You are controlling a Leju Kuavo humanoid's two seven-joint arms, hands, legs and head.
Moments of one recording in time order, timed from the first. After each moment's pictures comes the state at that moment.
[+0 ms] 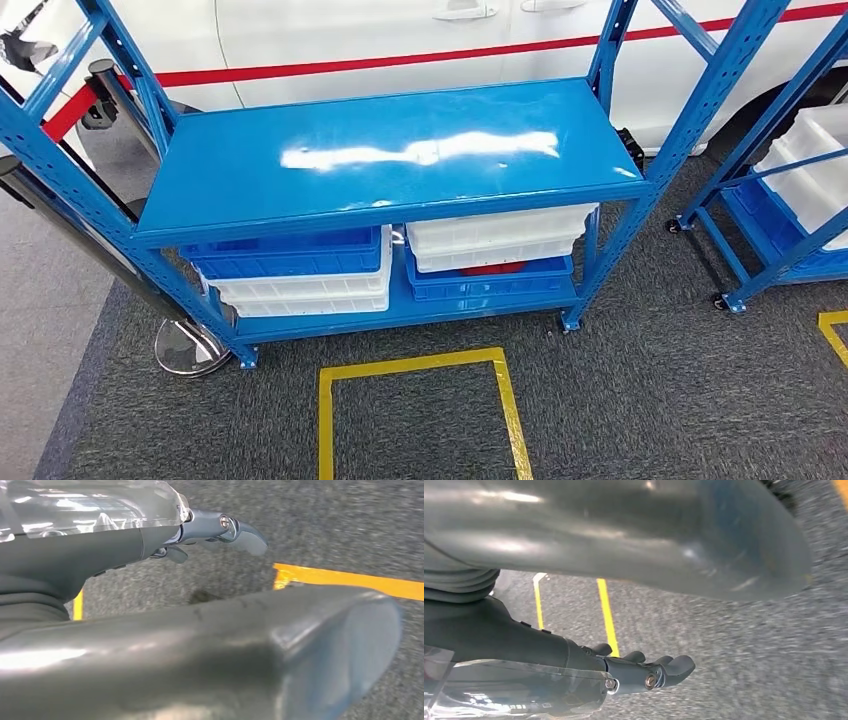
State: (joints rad) left arm -0.05 -0.11 1.36 -0.23 -0.98 -0.07 -0.40; right arm -0.02 0.25 -1.29 -0.24 1.17 -0.19 -0.04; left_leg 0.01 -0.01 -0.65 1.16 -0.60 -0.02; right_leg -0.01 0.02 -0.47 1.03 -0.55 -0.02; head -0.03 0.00
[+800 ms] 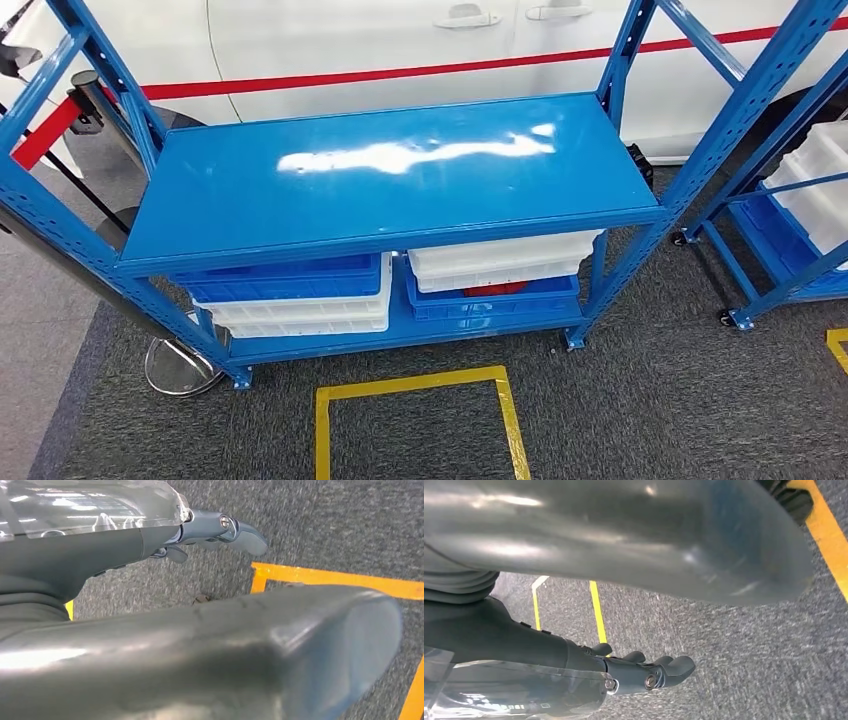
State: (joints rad) left arm -0.06 -0.12 1.36 -0.23 -0.99 -0.07 -0.39; right arm -0.03 0.25 -1.31 -0.24 1.18 -0.18 -0.04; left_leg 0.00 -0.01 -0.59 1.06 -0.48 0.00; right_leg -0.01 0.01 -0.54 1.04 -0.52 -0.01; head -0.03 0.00
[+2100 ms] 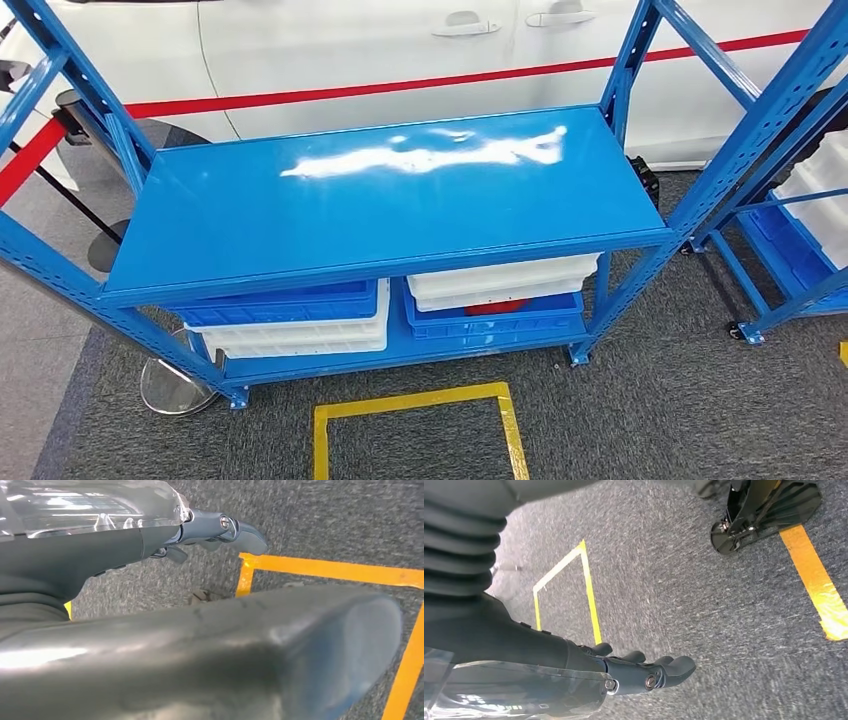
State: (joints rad) left arm -0.06 -0.12 1.36 -0.23 -1.00 -0.05 -0.38; right arm -0.03 0.25 -1.31 -0.24 1.18 -0.18 -0.02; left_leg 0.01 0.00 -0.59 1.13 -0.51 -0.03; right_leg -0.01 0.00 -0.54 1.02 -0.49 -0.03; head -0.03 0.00
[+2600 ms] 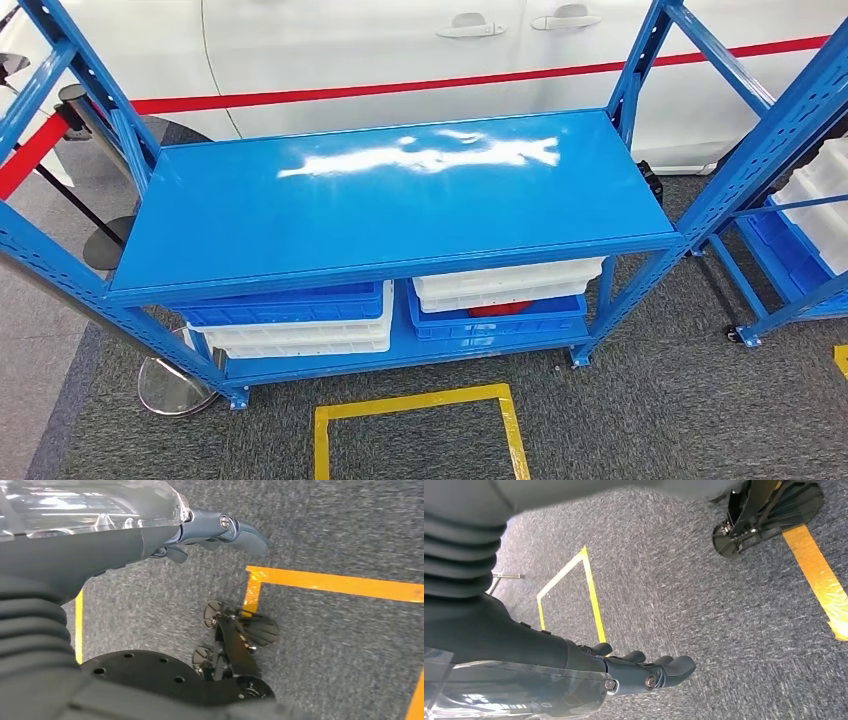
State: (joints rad) left arm -0.06 -0.13 1.36 -0.23 -1.01 -0.01 -0.33; right arm -0.03 0.25 -1.33 -0.24 1.18 -0.19 0.00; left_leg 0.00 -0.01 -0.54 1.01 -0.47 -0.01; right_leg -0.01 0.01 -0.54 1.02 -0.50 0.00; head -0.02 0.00
